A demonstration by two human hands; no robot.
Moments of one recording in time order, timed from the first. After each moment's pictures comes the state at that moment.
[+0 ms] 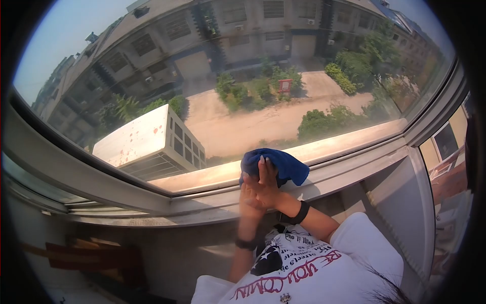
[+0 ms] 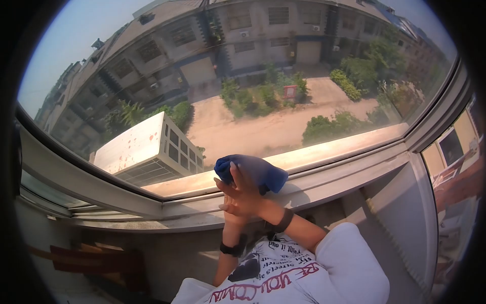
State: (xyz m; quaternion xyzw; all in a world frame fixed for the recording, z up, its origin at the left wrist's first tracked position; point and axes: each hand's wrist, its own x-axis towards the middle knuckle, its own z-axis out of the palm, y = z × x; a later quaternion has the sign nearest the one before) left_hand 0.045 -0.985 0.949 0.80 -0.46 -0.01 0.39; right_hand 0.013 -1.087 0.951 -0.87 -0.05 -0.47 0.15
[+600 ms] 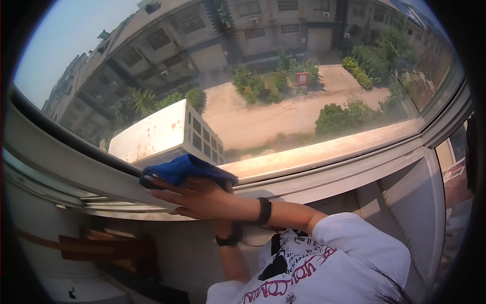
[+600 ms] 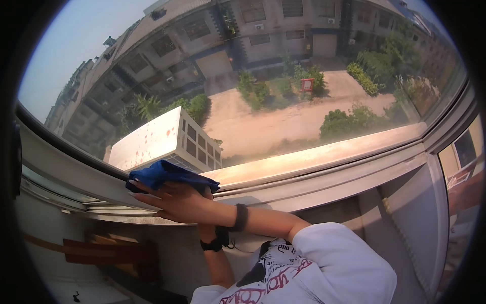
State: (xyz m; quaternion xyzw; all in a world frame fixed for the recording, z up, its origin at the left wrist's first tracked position) left_hand 0.109 -0.888 0.967 0.80 -0.36 0.27 0.39; right_hand 0.114 -0.968 1.077 -0.87 -0.25 -0.21 0.36
